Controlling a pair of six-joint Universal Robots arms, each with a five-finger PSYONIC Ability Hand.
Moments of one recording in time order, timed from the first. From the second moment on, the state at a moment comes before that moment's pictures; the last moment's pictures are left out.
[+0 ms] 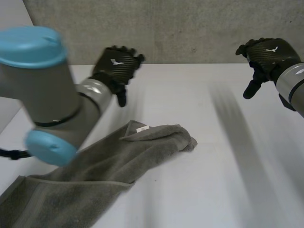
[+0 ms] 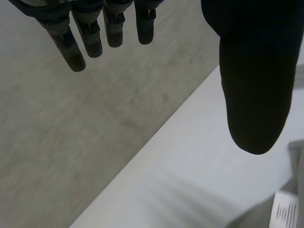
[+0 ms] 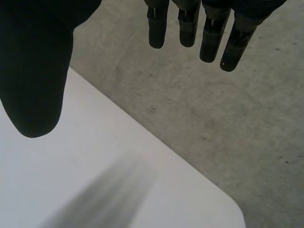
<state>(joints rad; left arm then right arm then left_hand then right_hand) 4.12 -2.00 -1.15 3.08 -1.59 3.54 1.80 -1.28 1.26 0.13 1.43 2.79 0.18 0.17 0.17 0.17 0.02 0.21 0.23 0.21 0.23 0.07</state>
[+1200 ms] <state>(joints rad) 4.44 -1.65 -1.90 2.76 -1.58 3.47 2.16 -0.91 1.42 -0.19 1.25 2.41 0.31 0.31 0.31 0.31 0.14 0.95 1.15 1.14 1.15 0.94</state>
